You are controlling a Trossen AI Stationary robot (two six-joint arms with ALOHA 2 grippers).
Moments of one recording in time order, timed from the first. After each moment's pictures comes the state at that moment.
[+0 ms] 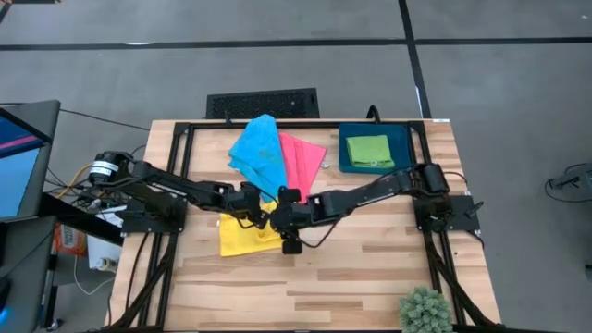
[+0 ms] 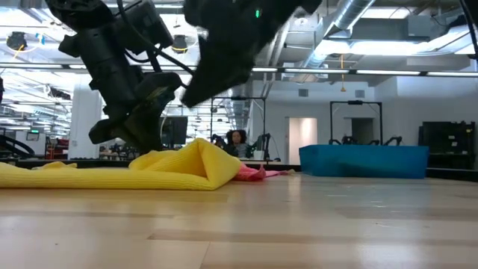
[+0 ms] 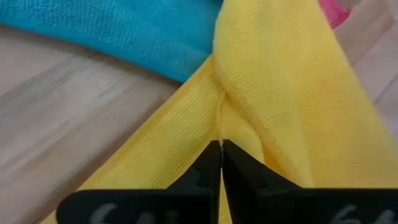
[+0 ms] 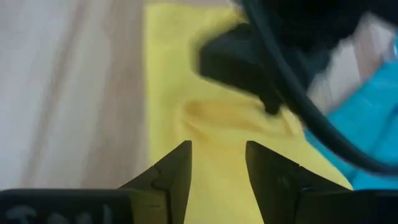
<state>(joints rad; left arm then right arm) -0.06 1.46 0.64 -0.19 -0.14 -1.00 0.20 2.04 1.55 -0.39 0.11 -0.01</state>
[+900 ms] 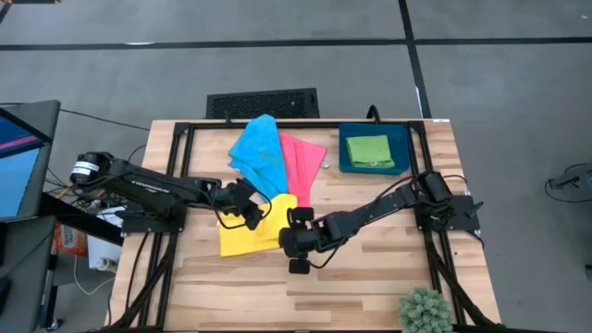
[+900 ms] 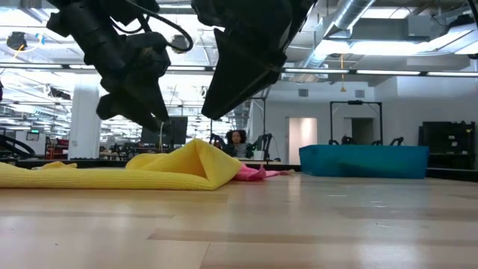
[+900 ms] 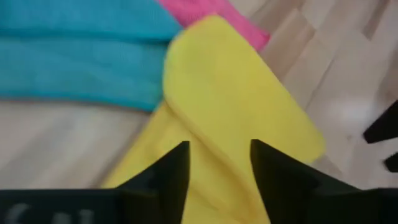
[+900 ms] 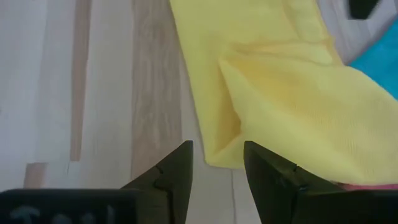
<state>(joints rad) -0.08 1.26 0.64 -0.25 -0.15 -0.84 0.33 2.05 1.55 -0.52 0.24 0.25</state>
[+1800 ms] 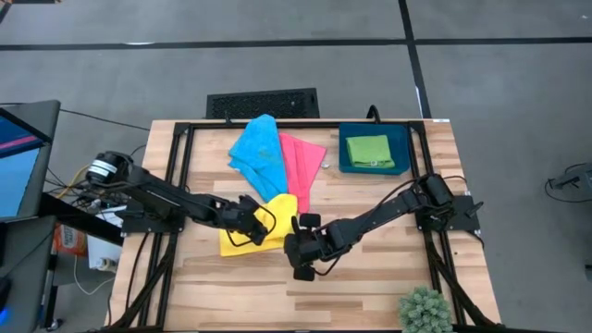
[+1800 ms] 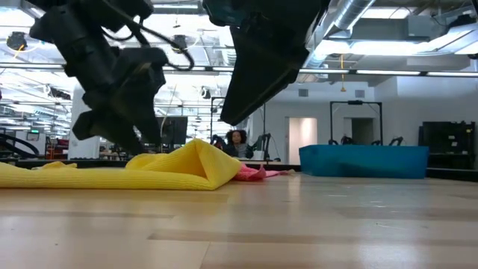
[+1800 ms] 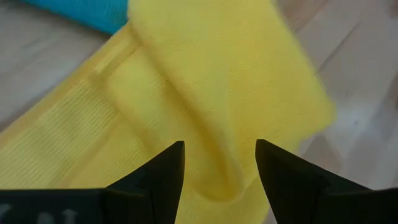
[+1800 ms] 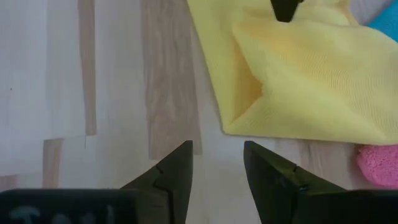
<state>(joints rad) -0.25 1.44 0.64 -0.16 -0.23 -1.11 0.38 2.05 1.55 -0.60 0.26 0.35</state>
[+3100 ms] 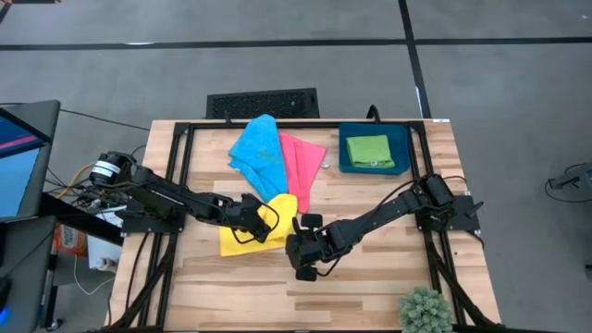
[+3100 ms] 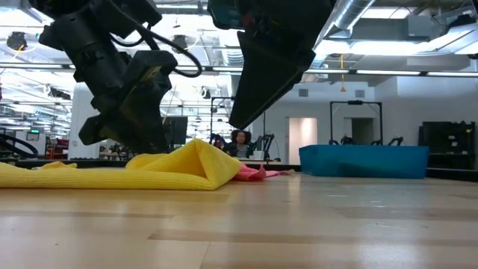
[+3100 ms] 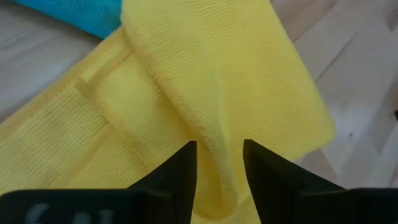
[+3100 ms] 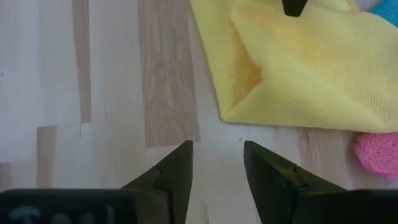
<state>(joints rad) -0.21 1.47 0.64 -0.10 -0.20 -1.12 0.39 2.05 1.55 -0.64 0.26 0.36</state>
